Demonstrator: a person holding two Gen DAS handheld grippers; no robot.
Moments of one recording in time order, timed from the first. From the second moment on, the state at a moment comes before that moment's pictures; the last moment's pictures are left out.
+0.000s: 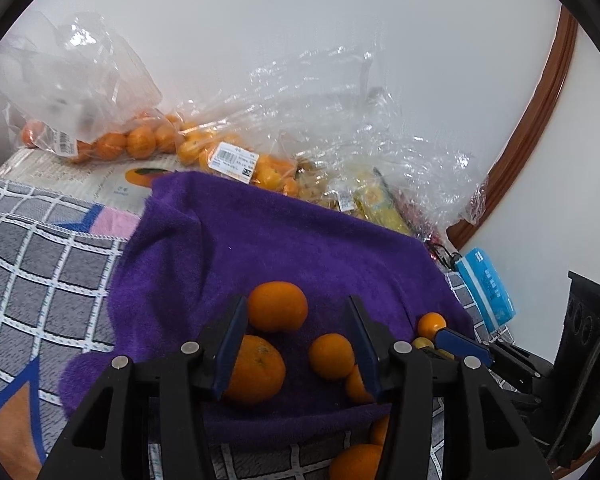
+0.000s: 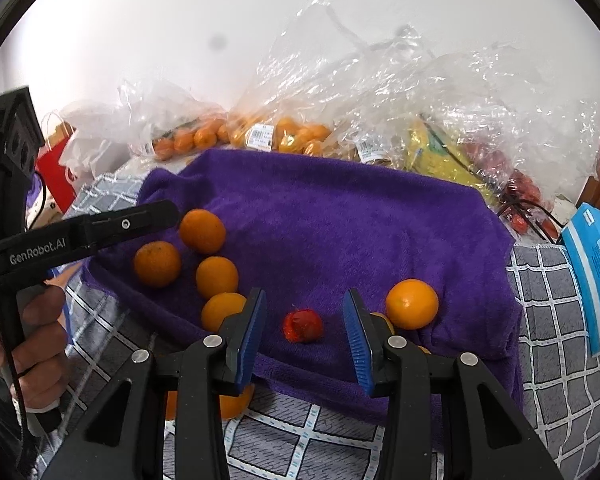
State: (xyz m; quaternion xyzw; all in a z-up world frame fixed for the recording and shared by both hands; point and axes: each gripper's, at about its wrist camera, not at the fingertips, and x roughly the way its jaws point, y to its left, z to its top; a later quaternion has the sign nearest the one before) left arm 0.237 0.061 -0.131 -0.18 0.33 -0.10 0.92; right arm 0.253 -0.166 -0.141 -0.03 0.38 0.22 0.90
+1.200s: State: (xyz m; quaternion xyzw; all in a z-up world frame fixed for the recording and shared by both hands) left arm 0.149 0.087 -0.147 -0.14 0.35 -0.02 0.93; right arm 0.205 -0.139 -0.166 -0.01 0.41 0.20 0.89
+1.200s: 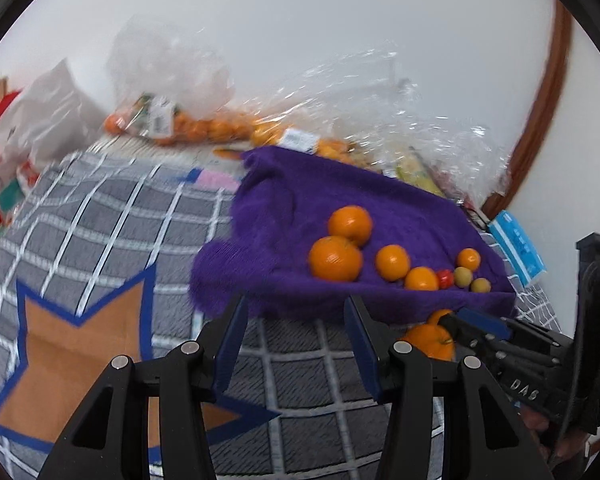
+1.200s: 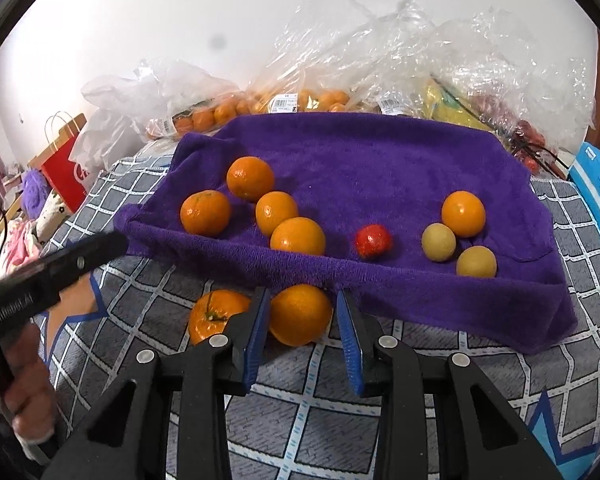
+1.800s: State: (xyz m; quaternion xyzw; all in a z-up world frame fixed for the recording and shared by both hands) left arm 0.155 0.079 -0.159 -0.15 0.37 -0.04 0.92; right arm 0.197 -0.147 -0.171 -0.02 0.41 0.19 0.89
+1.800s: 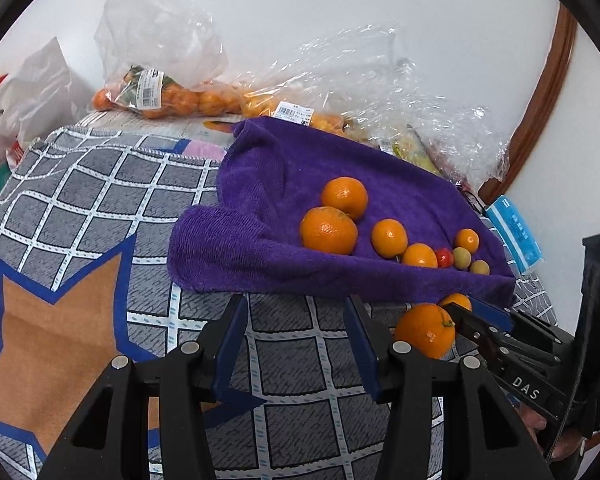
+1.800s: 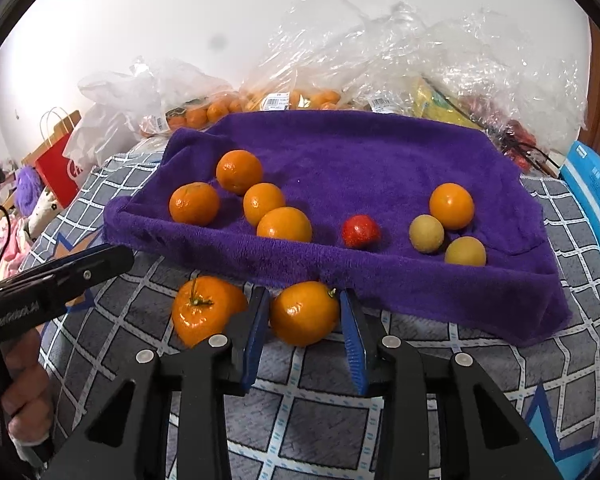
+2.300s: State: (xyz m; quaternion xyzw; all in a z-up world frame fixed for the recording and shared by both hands) left arm 0.157 0.076 -0.161 -0.14 0.38 -0.05 0.91; right arm 0.192 -0.158 -0.168 -0.02 0.41 0.18 0.89
